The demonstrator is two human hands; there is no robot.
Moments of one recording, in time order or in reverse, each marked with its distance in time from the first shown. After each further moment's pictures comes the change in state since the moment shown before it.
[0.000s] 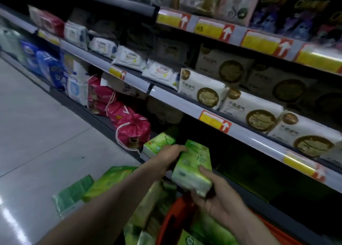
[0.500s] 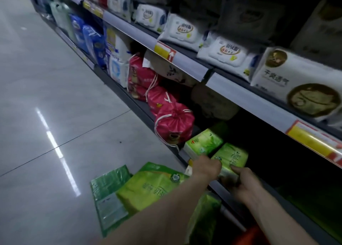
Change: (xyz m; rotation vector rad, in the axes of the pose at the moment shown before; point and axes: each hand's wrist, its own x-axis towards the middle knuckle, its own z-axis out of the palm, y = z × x) left_hand 0.101 -0.043 -0.051 0.172 0.196 -0.112; right_hand 0.217 0.001 0.060 -0.092 0.243 0.050
